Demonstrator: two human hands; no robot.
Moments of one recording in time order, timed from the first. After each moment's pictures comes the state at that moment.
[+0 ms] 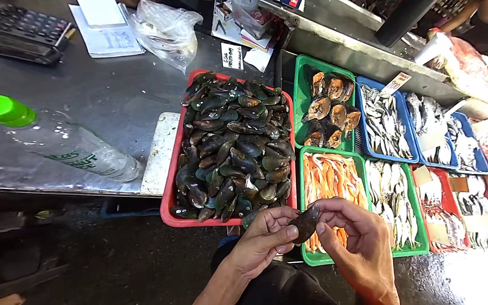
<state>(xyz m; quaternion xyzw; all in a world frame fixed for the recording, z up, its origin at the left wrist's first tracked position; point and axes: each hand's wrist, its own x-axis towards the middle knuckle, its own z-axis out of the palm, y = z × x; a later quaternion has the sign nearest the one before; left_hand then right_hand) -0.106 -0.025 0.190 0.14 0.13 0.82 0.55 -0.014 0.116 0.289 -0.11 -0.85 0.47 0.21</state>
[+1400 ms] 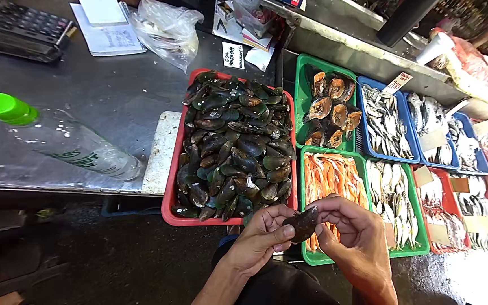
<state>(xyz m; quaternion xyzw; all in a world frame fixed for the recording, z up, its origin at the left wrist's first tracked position) -0.109 -0.028 0.183 0.16 0.13 0.82 0.54 -0.019 0.115 0.286 -0.11 -0.81 0.54 0.20</state>
